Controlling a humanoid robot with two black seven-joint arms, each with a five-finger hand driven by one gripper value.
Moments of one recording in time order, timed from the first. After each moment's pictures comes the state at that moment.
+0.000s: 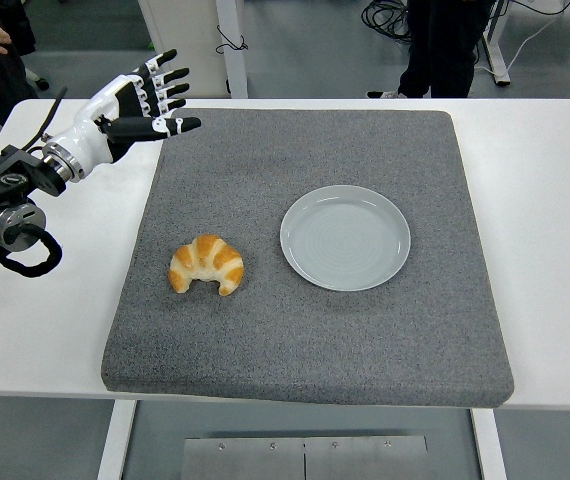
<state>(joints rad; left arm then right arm) -1.08 0.56 -0.07 -0.97 0.14 -0.14 -0.44 -0.09 0.00 0.00 0.12 -0.11 0.03 0.41</state>
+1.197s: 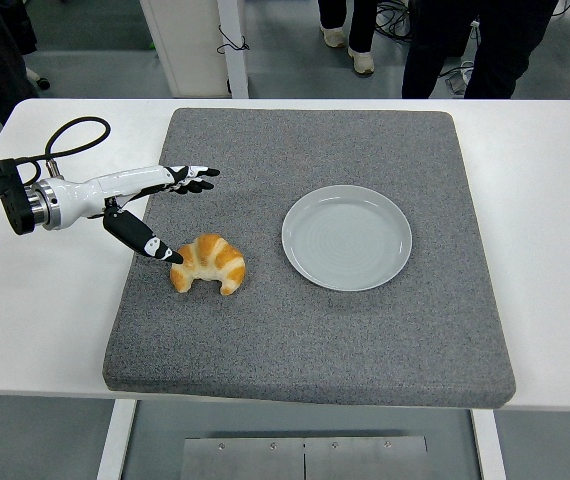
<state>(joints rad) -1.12 0.81 -0.03 -1.37 0.94 -0.13 -0.24 -0.09 0.00 0.00 0.12 -0.11 0.03 0.41</state>
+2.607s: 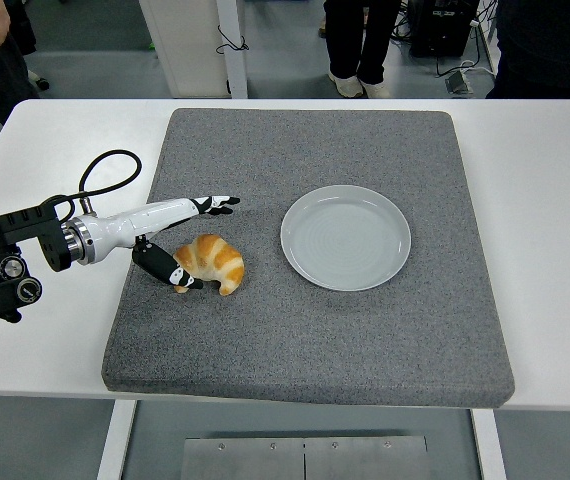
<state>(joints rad) -1.08 0.73 0.10 -1.39 1.04 0.13 -0.23 -0.09 0.00 0.00 0.12 -0.11 0.03 0.41</state>
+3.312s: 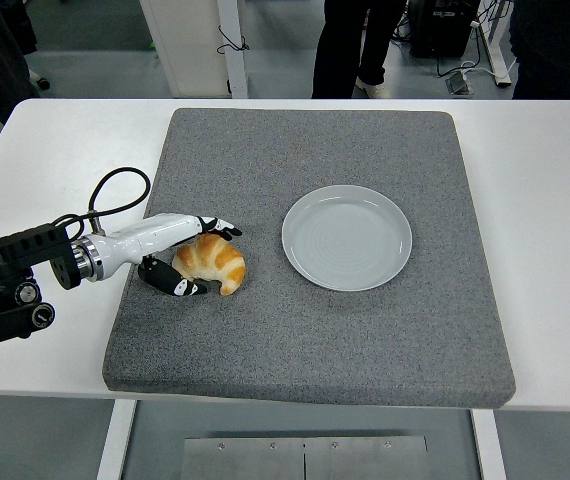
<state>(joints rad) -1.05 0.68 0.14 -1.35 1.16 0.25 -0.23 -0.09 0.00 0.00 0.12 -0.11 0.03 0.41</state>
